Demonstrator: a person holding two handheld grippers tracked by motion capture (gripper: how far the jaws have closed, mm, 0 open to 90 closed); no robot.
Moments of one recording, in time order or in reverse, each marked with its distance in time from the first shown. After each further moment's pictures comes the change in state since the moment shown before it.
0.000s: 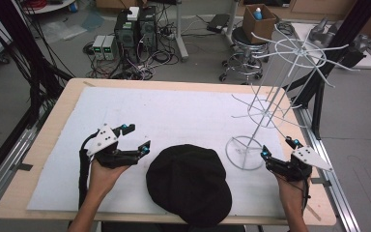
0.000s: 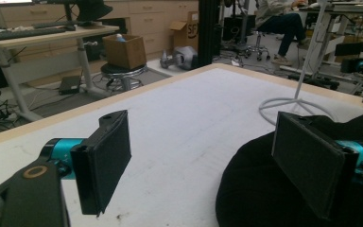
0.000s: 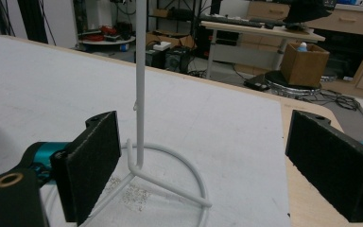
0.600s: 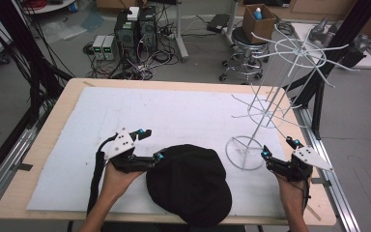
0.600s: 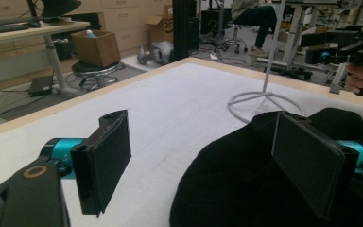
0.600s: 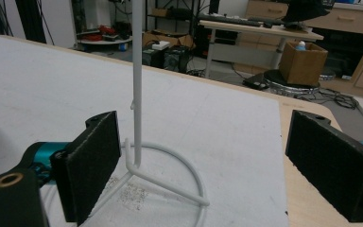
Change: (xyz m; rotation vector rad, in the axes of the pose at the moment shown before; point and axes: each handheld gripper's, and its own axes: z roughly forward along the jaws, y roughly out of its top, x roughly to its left) left arm -0.029 -0.001 0.022 0.024 -0.096 0.018; right arm -0.002 0.000 -0.001 0.003 -0.007 0.004
